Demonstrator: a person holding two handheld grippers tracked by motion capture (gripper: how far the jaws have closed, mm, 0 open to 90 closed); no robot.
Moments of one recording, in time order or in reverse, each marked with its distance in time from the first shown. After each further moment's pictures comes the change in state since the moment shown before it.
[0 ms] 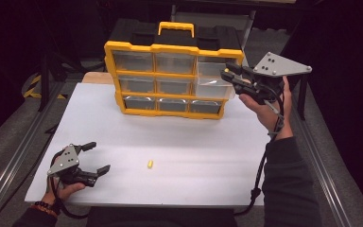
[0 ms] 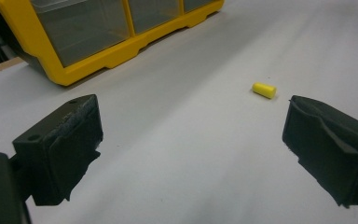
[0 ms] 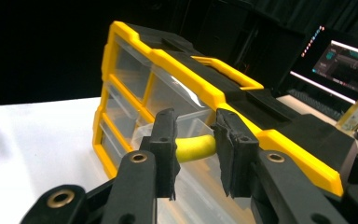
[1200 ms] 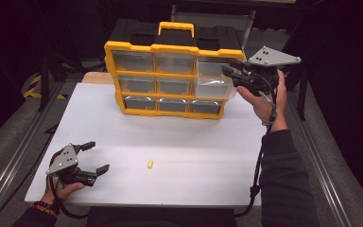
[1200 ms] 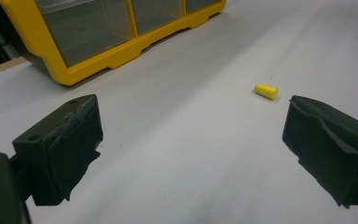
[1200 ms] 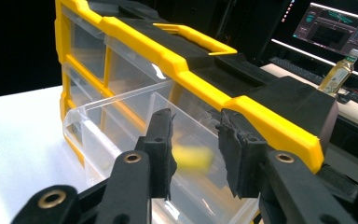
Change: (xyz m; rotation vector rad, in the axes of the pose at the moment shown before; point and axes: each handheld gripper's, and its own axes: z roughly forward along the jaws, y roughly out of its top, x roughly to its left) left arm 0.001 0.000 -0.001 -0.002 0.006 0.000; right arm -0.019 -0.013 0.023 0.096 -0.082 0.077
